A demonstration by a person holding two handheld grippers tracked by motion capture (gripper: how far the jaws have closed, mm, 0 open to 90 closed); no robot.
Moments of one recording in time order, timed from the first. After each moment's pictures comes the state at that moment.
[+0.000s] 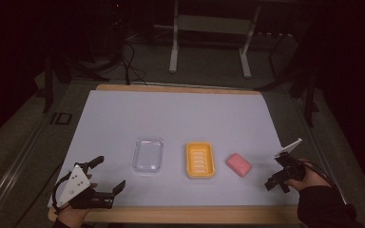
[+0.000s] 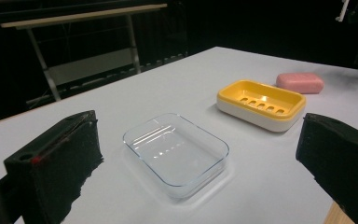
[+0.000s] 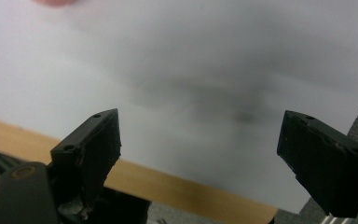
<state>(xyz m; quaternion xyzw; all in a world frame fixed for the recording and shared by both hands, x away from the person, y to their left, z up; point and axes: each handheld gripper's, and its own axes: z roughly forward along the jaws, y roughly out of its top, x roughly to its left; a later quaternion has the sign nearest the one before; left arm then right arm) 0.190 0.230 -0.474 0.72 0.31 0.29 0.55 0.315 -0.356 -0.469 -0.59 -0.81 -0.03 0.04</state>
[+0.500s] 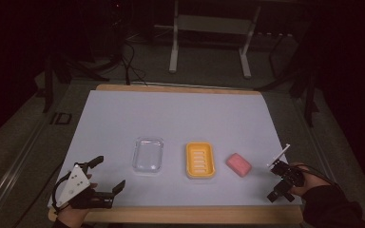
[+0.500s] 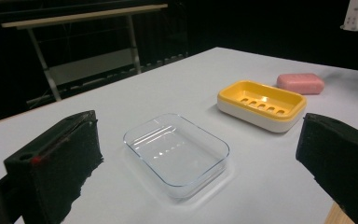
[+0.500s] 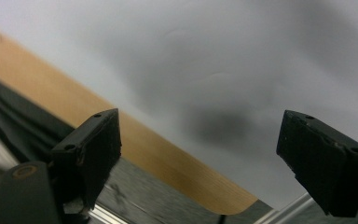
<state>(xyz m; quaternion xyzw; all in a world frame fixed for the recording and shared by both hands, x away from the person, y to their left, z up) 0.190 0.230 -0.474 0.72 0.31 0.29 0.55 0.300 -0.346 -0.475 -0.44 -0.90 0.01 0.05</state>
